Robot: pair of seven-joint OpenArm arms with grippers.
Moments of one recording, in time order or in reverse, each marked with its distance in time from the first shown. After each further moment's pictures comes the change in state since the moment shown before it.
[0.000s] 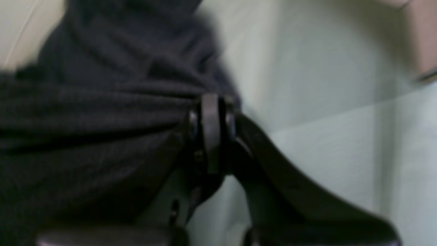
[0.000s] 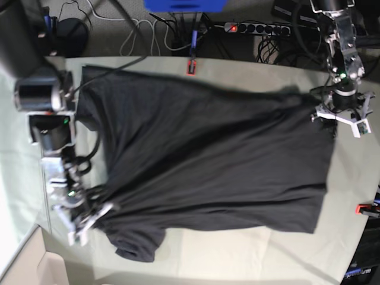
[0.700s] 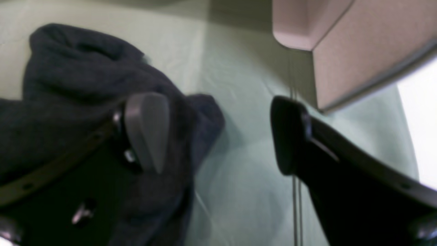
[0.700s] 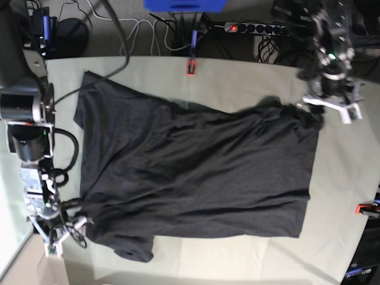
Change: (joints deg) left arm 8.9 6.6 0.6 10.8 -0.1 -0.8 -0.3; right arm 2.2 4.9 0.1 0.3 0.1 0.0 0.3
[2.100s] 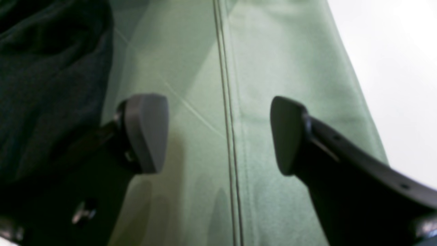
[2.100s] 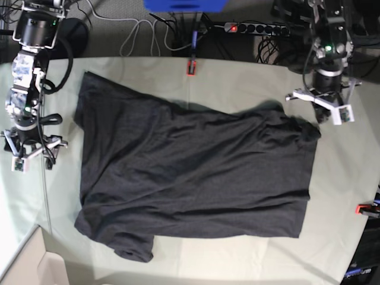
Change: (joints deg) left arm 3.0 -1.5 5.4 10.1 0.0 0.4 11.7; right arm -40.8 -3.1 22.4 46.5 0.0 0.2 -10.0
